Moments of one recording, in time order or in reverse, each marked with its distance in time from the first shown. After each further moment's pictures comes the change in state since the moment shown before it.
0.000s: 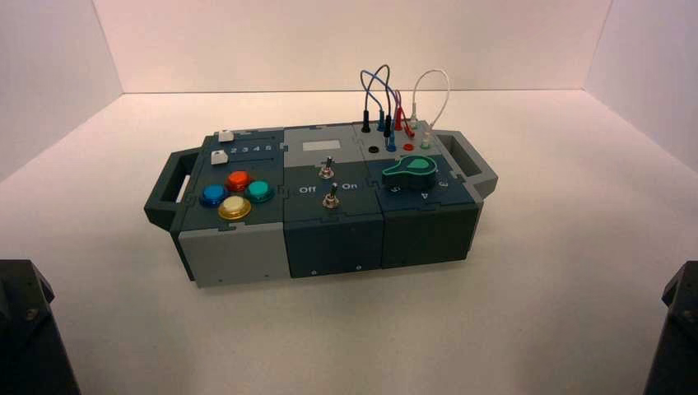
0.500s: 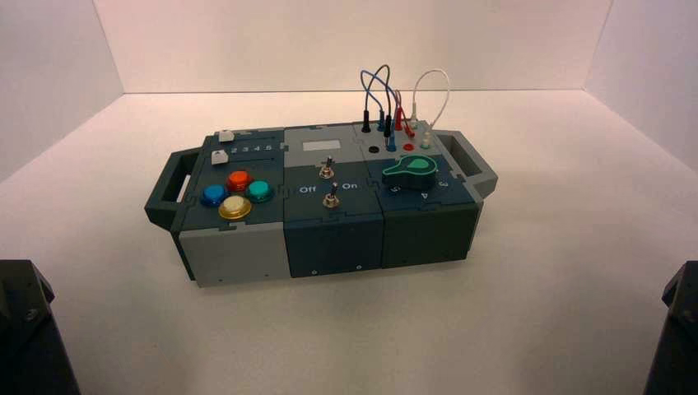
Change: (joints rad) left arm -0.107 0.574 -0.400 -0.003 0.410 0.052; right arm 0.048 0.443 -0.318 0.028 0.095 0.000
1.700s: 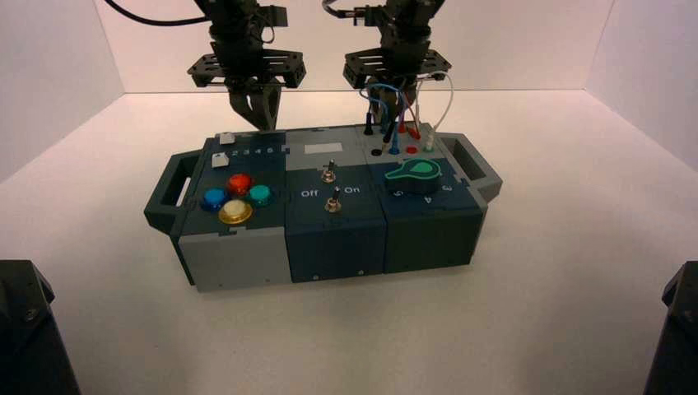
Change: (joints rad) left arm -0.127 0.715 -0.179 -0.071 0.009 -0.020; right arm 0.106 0.822 -0.360 0.026 0.152 0.000
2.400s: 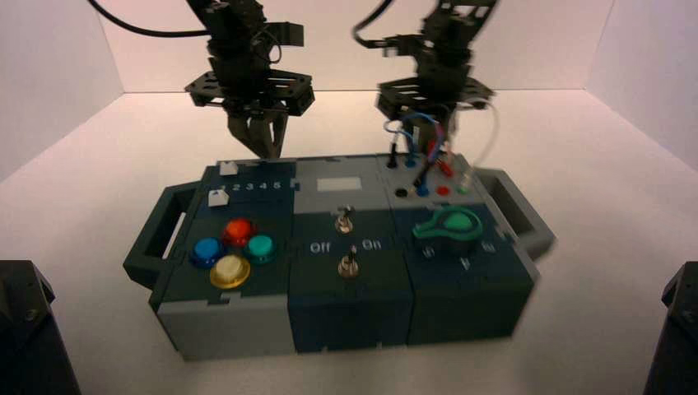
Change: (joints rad) left arm -0.129 -0.121 0.183 -0.003 0.005 -0.009; right arm -0.002 -0.147 0.287 0.032 -0.012 0.002
